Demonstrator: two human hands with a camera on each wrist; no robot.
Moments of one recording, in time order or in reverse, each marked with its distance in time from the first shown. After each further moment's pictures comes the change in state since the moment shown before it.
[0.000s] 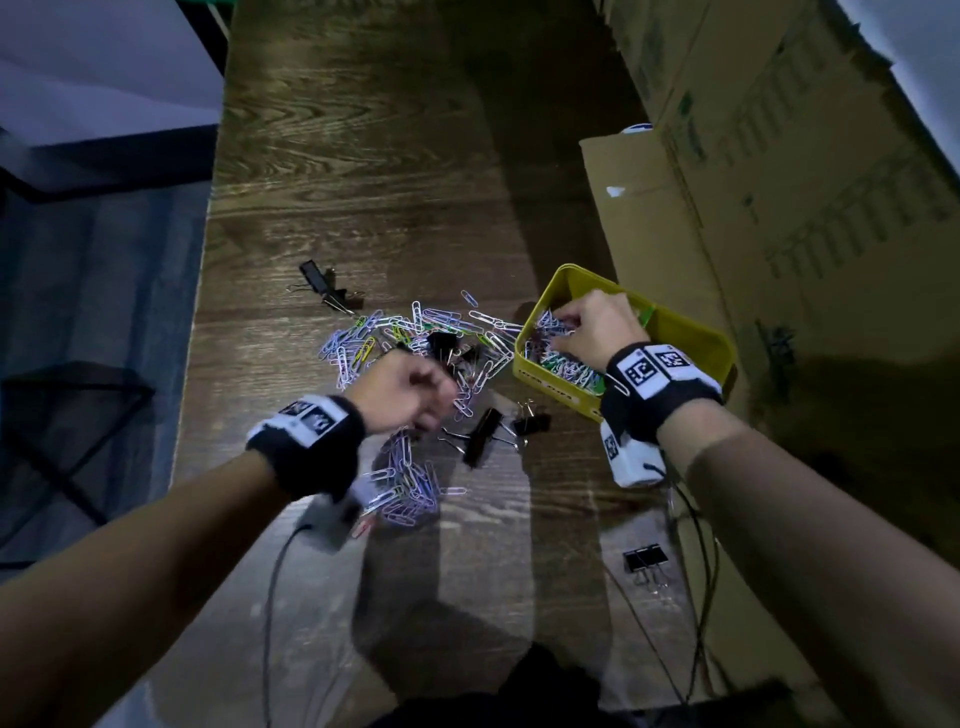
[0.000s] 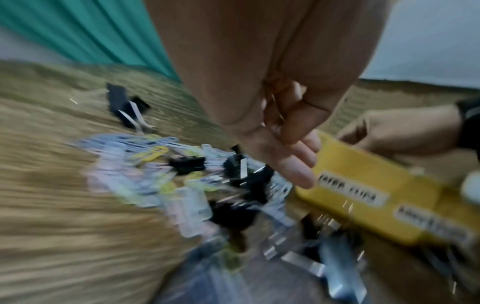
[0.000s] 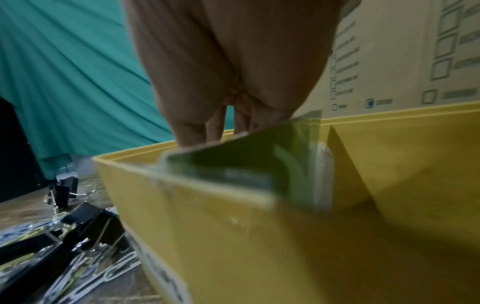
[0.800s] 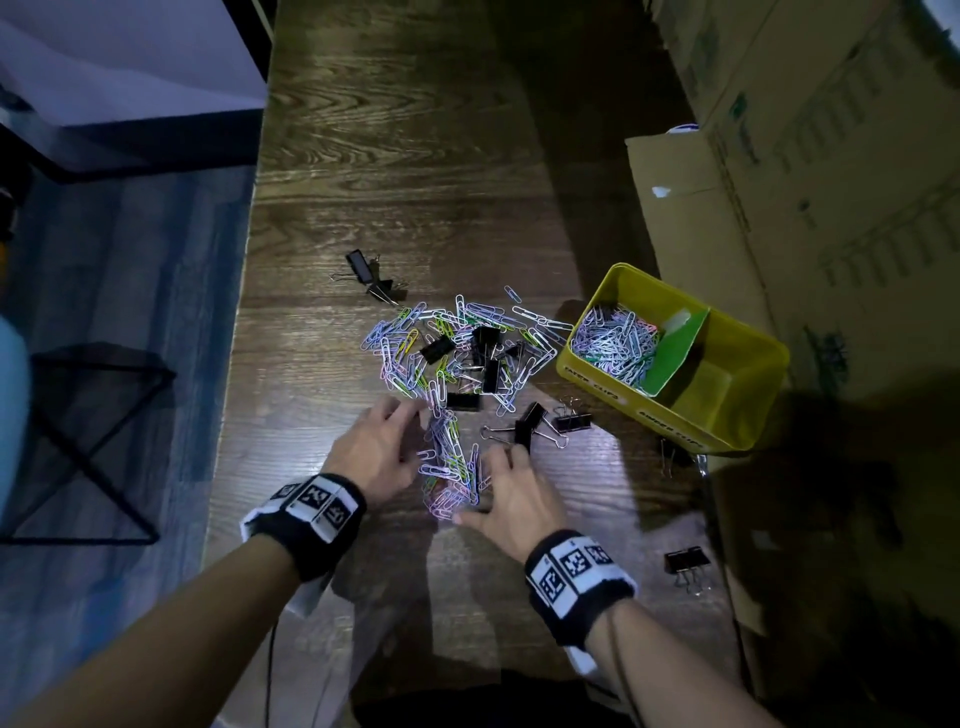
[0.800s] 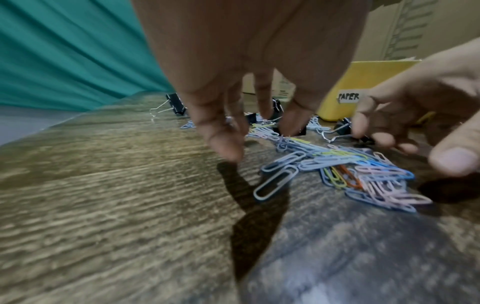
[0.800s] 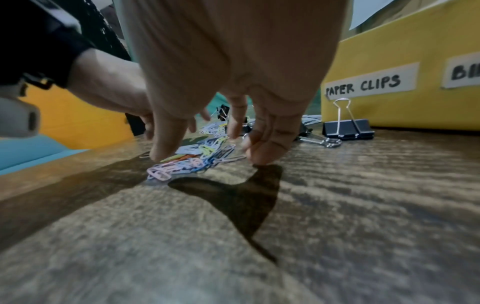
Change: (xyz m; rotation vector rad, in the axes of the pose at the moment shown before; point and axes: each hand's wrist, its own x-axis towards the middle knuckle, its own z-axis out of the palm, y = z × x) left_hand -0.040 -0.105 -0.026 0.770 0.223 0.095; right_hand -0.124 -0.043 0.163 -0.122 -0.252 -0.196
